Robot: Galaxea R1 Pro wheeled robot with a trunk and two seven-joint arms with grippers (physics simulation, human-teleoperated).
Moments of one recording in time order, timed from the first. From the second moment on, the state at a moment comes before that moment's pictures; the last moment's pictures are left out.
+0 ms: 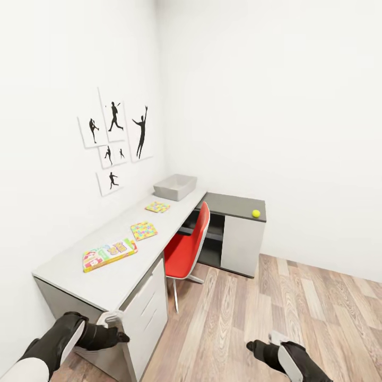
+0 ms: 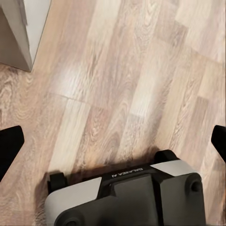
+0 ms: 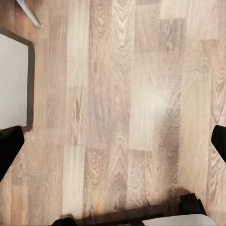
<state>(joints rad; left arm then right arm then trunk) -0.54 0.21 0.00 -0.55 0.01 0.77 -0.58 -0.43 -0.07 -0.05 -0.50 -0.39 0.46 0.00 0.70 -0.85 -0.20</state>
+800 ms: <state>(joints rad) -0.49 0.35 0.01 -1.07 0.01 1.00 -0.96 -0.36 -0.05 -0.09 -1.23 -0.41 0.83 0.01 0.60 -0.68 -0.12</state>
